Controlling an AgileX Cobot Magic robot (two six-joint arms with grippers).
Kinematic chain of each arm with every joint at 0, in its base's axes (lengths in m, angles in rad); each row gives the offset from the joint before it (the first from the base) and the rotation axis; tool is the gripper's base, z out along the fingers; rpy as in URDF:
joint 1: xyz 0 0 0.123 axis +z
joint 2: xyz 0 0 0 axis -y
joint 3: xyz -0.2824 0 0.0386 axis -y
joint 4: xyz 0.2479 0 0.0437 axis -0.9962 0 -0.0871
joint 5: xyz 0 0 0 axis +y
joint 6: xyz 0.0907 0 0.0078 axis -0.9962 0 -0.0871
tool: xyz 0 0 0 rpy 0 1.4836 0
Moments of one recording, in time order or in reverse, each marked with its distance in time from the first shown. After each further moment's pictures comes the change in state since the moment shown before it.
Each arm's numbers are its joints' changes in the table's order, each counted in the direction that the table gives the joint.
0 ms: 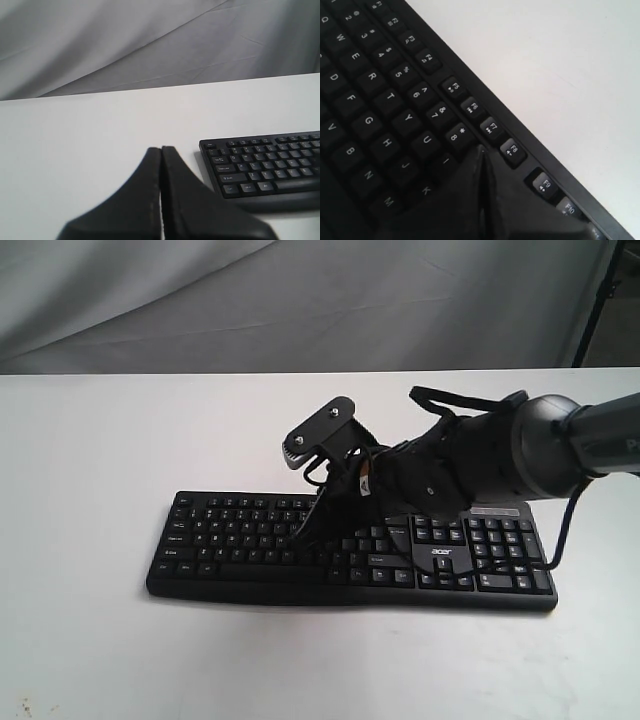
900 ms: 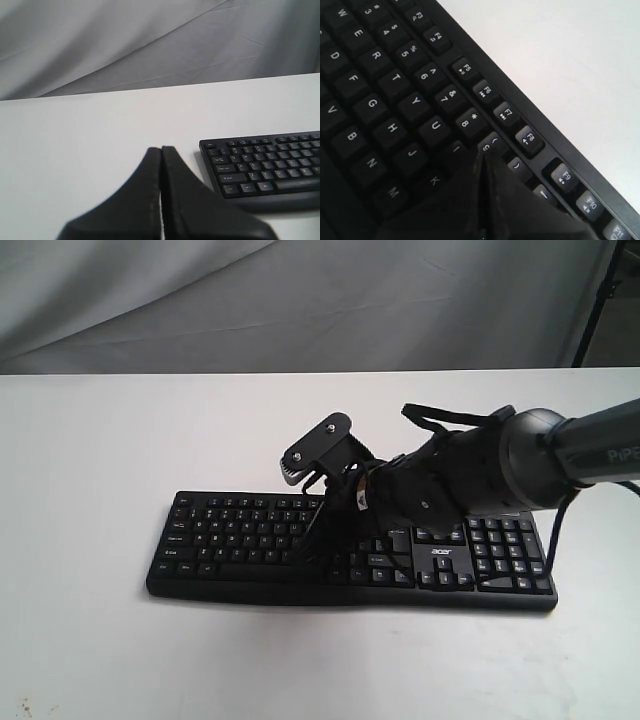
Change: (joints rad) left arm 0.000 0.000 0.000 0.000 0.000 0.000; right arm 0.007 -0.030 -0.011 0.000 -0.013 0.004
